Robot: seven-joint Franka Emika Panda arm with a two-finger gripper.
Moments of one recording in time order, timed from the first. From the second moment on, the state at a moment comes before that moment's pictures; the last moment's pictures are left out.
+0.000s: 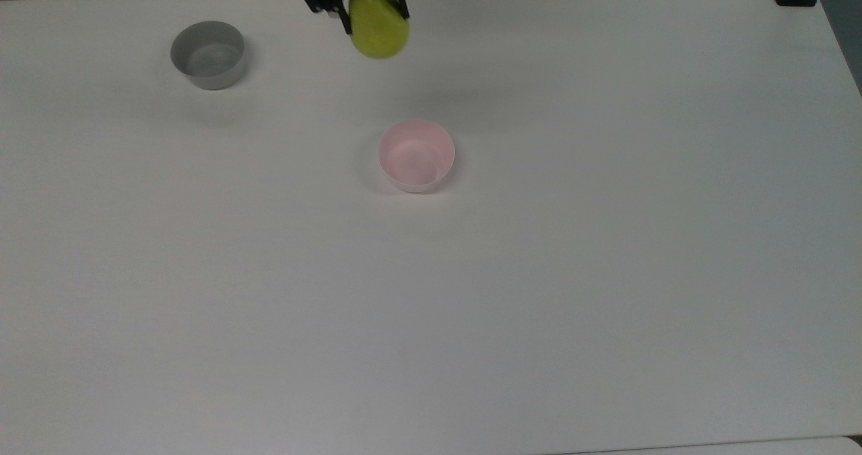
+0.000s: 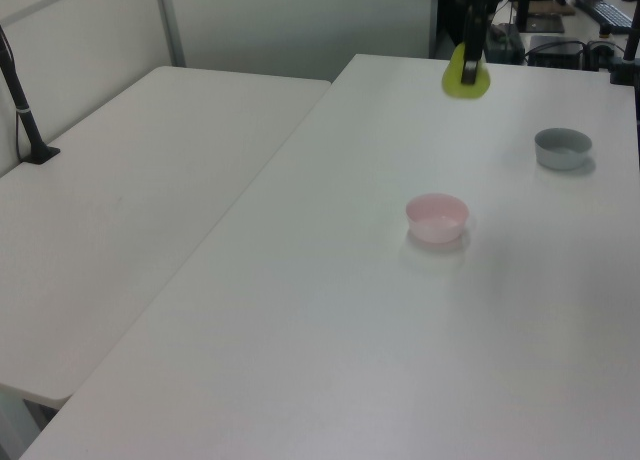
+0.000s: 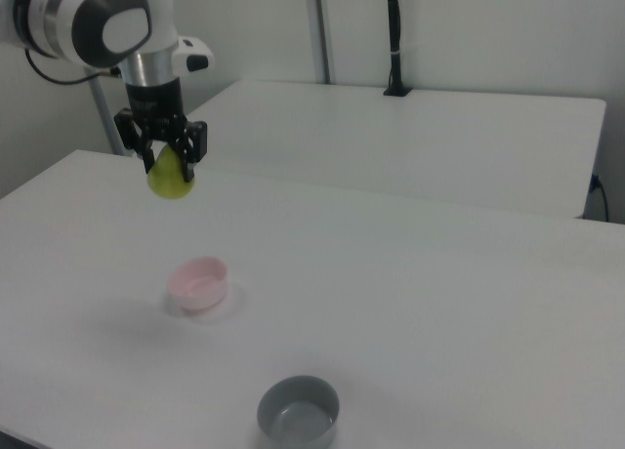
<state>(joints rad) 0.14 -0.02 -0.11 -1.71 0.15 1.74 -0.22</state>
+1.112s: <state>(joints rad) 0.20 0.14 -0.05 -2.00 0.05 2.18 -0.10</state>
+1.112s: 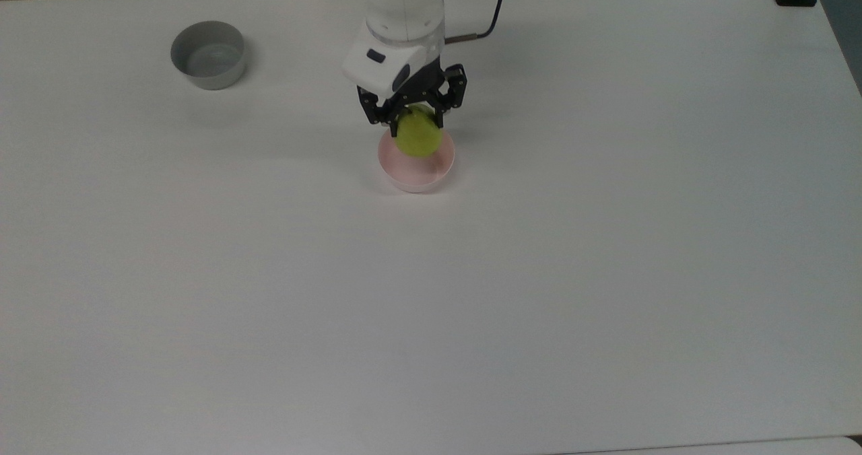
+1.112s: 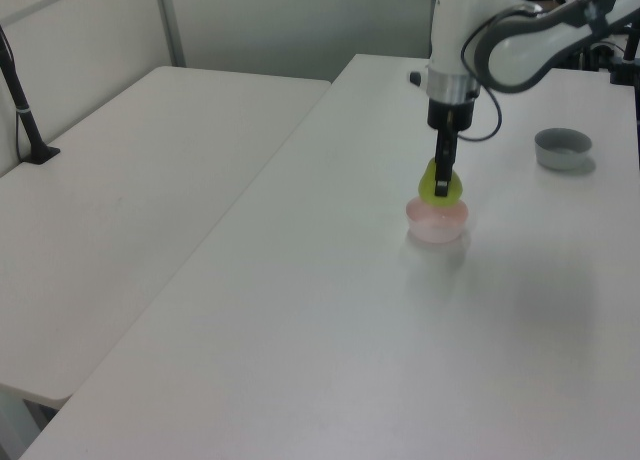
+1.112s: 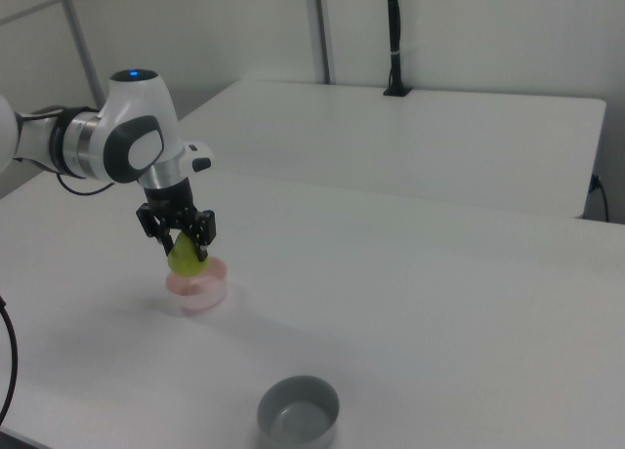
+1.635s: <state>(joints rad) 0.21 0.20 -0.05 -2.01 0.02 2.22 -0.09</state>
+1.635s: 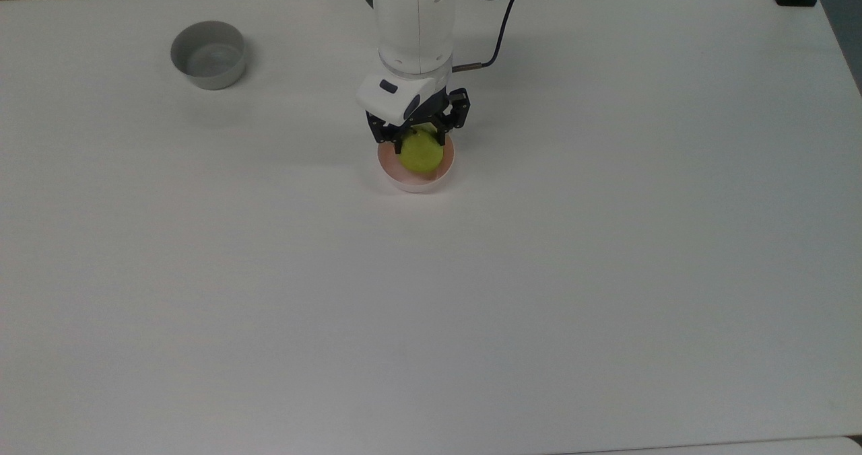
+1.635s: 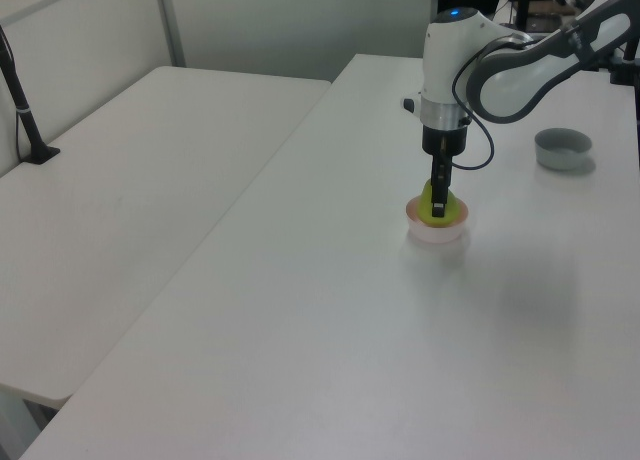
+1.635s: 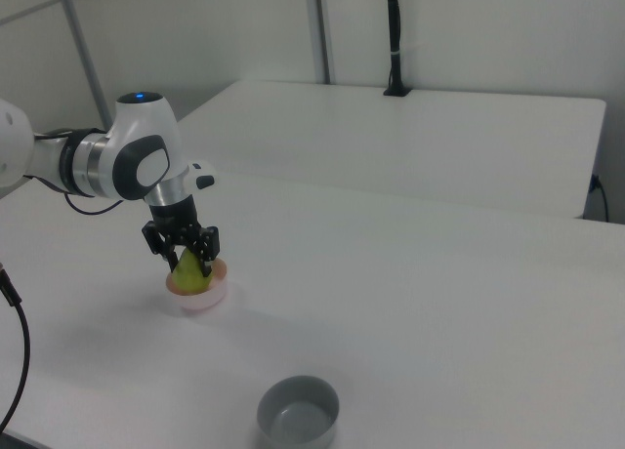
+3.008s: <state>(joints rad) 0.12 0.04 -0.05 -1.73 0.02 1.74 -0.03</state>
